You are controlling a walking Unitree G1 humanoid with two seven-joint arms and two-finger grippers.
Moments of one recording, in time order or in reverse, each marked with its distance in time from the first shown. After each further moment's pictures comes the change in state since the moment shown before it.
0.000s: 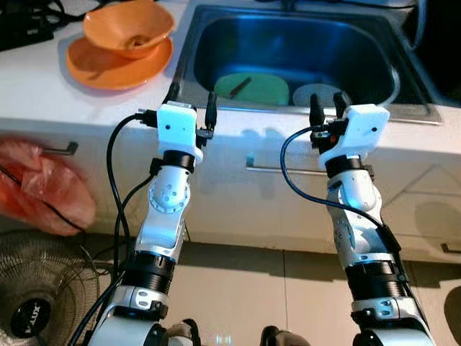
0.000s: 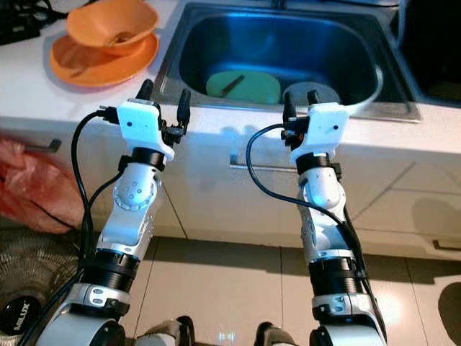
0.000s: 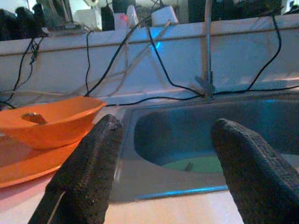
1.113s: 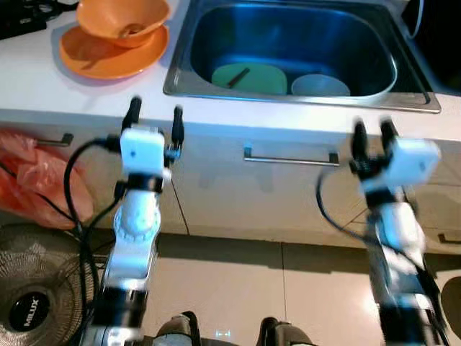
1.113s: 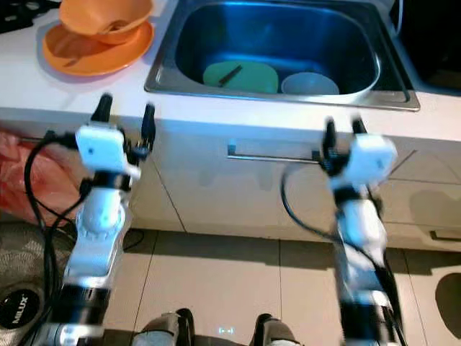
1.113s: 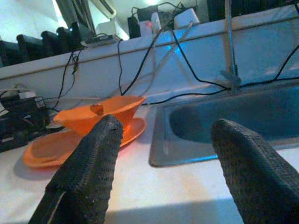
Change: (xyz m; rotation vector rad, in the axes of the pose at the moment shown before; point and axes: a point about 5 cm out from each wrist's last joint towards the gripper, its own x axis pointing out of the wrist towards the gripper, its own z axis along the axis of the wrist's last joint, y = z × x) left arm -0.035 0.038 0.007 0.122 -0.029 0.089; right arm -0.043 -0.041 0.009 -0.090 -0.030 -0.092
